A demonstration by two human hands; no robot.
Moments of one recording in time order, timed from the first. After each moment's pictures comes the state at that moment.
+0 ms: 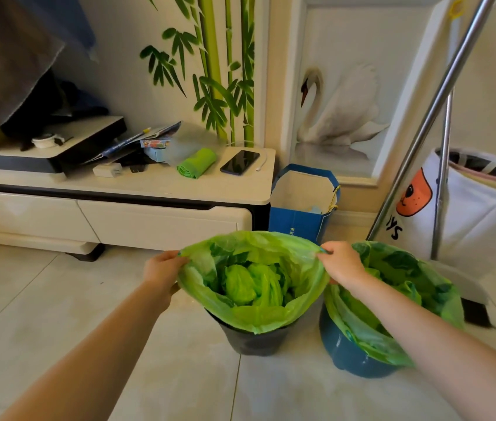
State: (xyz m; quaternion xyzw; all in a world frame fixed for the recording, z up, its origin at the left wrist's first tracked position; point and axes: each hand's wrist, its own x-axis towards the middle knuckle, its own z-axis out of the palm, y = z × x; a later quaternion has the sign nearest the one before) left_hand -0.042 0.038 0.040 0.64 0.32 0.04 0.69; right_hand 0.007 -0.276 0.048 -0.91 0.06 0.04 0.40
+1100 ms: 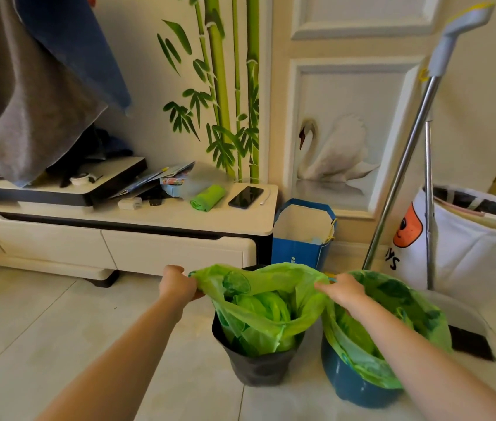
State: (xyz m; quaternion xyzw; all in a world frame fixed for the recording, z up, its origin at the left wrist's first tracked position) left_hand -0.059 0.024 0.088 0.73 0.34 0.05 0.60; right_hand -0.007 -0.289 0.070 -0.92 0.15 0.13 0.34
